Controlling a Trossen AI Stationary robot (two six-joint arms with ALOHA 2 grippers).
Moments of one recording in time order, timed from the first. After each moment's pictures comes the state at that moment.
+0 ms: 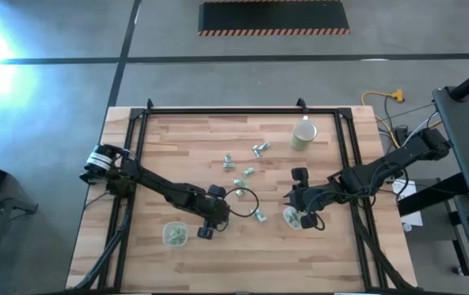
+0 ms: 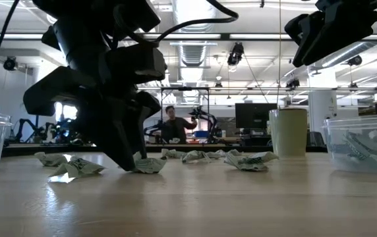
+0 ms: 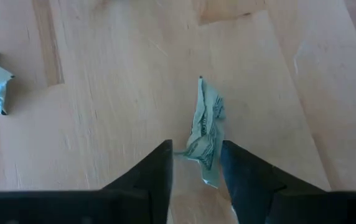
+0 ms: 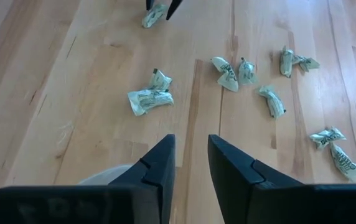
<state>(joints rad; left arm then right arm) -0.28 1.76 0.95 -0.19 -0.03 -0.02 0.41 1.20 0.83 -0.54 0.31 0.11</state>
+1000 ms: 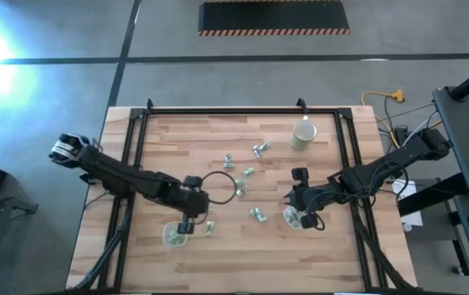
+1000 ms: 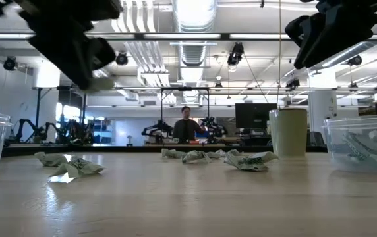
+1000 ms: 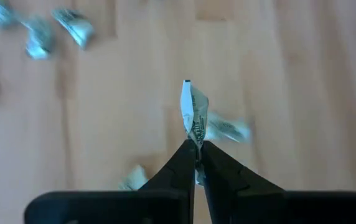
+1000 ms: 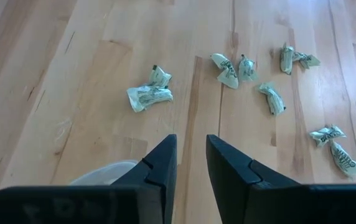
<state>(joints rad) -0.35 1.38 0.95 -0.59 -0.08 -0.25 0.41 1.20 0.82 -0.54 0.32 0.11</state>
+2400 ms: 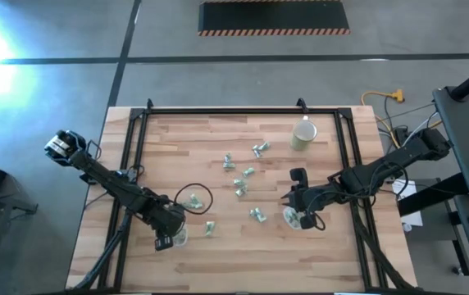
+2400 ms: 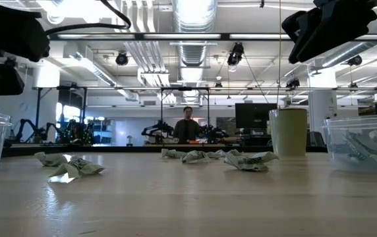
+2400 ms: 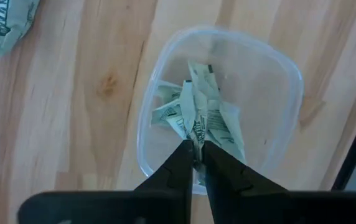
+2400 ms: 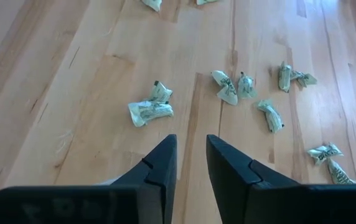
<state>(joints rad) -0.58 1.30 0.78 -0.73 0.12 -0.89 0.41 1.20 0.82 -0.48 0.32 0.07</state>
